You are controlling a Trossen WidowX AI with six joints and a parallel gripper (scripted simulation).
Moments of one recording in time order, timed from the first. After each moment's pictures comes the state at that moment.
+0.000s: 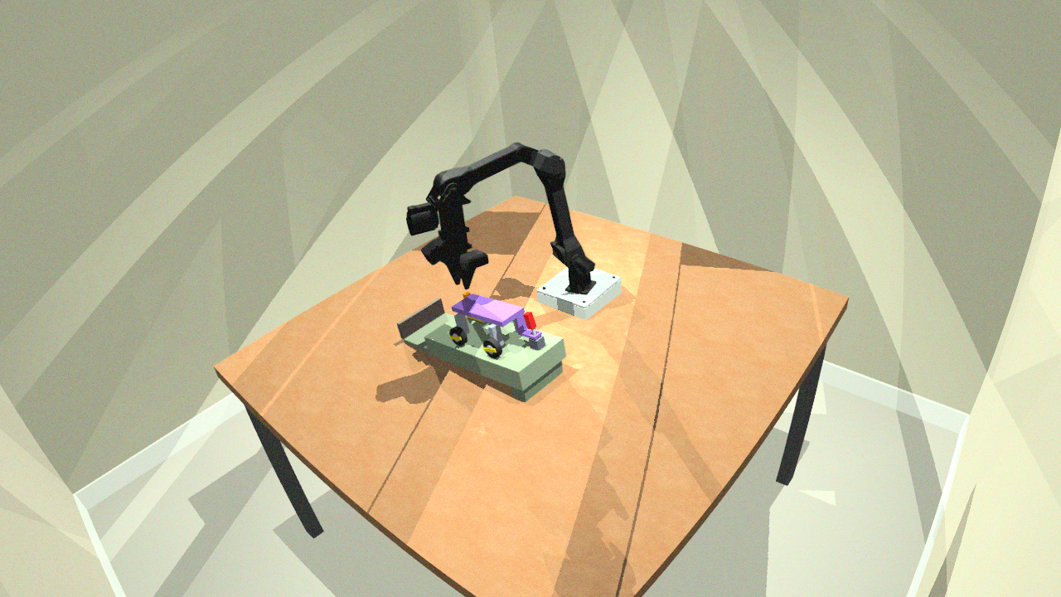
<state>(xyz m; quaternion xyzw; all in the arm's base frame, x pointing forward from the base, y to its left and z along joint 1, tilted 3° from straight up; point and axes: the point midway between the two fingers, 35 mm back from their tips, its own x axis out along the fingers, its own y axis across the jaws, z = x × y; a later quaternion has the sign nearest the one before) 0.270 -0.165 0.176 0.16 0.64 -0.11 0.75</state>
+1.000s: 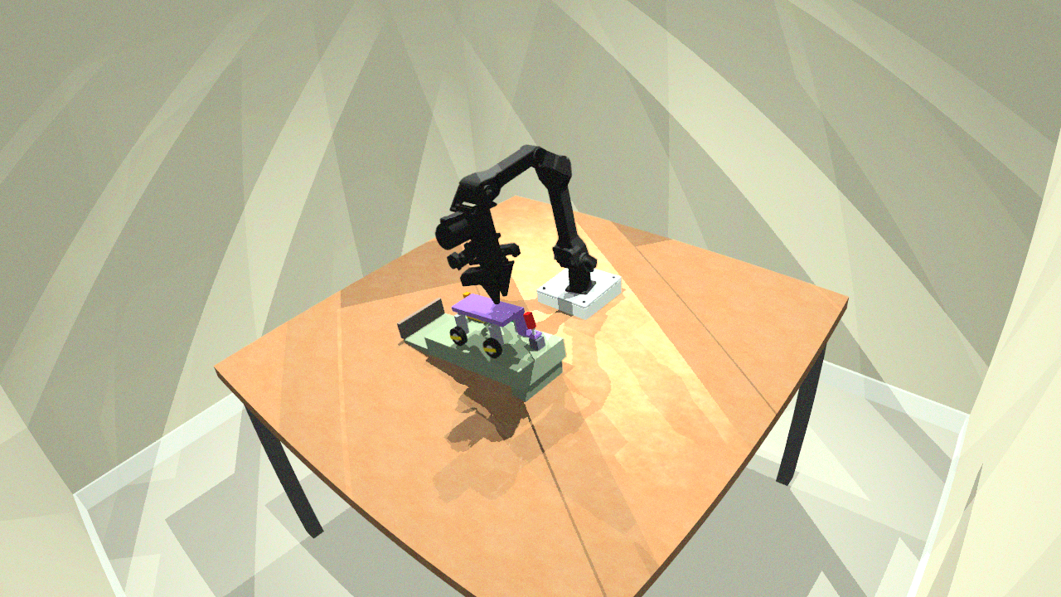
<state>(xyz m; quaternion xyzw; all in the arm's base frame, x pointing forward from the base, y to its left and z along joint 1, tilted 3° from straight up) 0.317 -0.024 0.198 0.54 0.54 -0.36 0.54</state>
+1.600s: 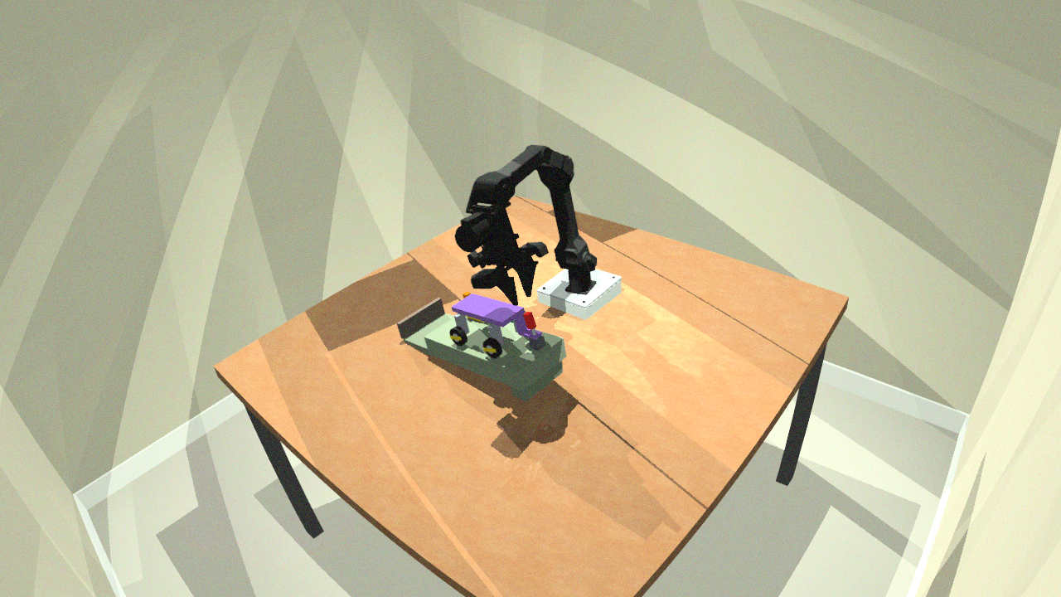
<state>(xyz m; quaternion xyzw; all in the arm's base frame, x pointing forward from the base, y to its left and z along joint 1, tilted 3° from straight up) 0.317 0.029 0.206 0.63 0.49 -0.44 0.41</state>
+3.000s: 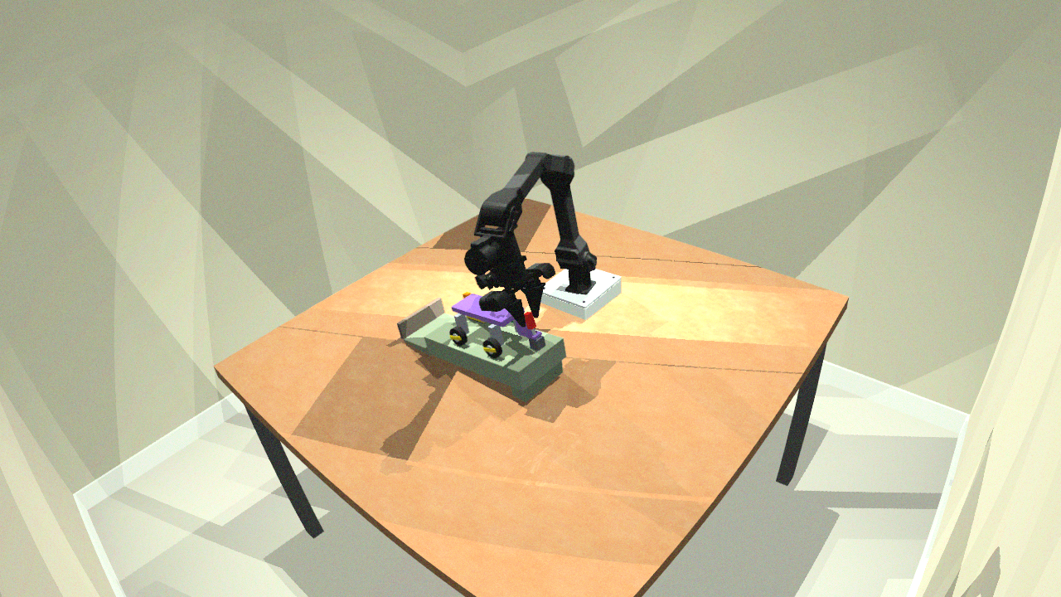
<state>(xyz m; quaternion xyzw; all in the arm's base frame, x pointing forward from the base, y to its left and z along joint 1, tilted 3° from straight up) 0.325 0.044 0.159 0.63 0.49 -0.44 0.41</state>
